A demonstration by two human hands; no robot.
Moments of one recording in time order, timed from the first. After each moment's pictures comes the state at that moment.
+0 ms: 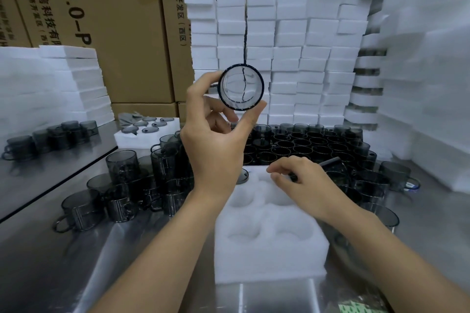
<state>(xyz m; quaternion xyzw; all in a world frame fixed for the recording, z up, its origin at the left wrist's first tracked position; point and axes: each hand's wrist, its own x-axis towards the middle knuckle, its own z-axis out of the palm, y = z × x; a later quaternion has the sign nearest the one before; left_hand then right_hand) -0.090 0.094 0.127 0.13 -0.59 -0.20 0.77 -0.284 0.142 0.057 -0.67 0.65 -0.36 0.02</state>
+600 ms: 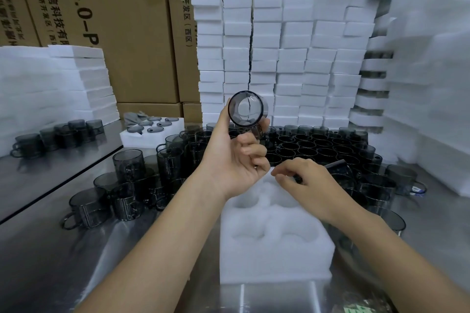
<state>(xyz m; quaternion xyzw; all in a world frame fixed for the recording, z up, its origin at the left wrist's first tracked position) -0.084 0.078 0.130 0.13 -0.36 -0.87 0.32 -0.284 0.140 0.057 -0.67 0.65 -0.35 0.01</state>
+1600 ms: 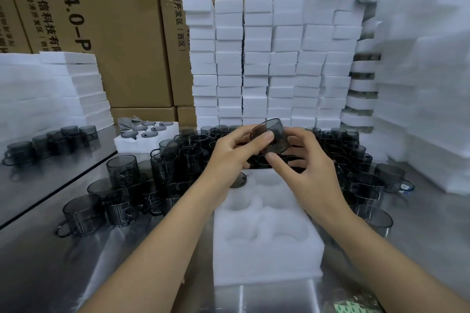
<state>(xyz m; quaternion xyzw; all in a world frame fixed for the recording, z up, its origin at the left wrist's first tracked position) -0.098 0.069 0.110 0.20 -0.69 -0.54 0.44 -0.256 0.156 0.074 -0.57 0.52 -0.63 0.02</state>
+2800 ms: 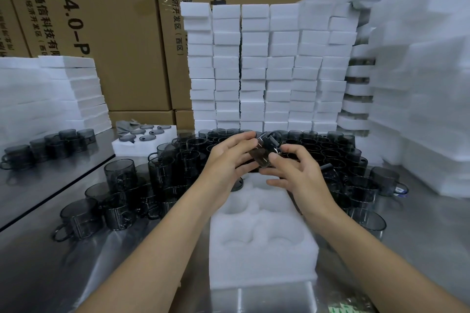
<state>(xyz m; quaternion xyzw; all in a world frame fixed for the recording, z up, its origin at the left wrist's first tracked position) -0.106 0.053 0.100 0.15 -0.56 -0.69 0.44 -0.245 0.153 0.076 -0.45 0.46 -0.71 0.28</state>
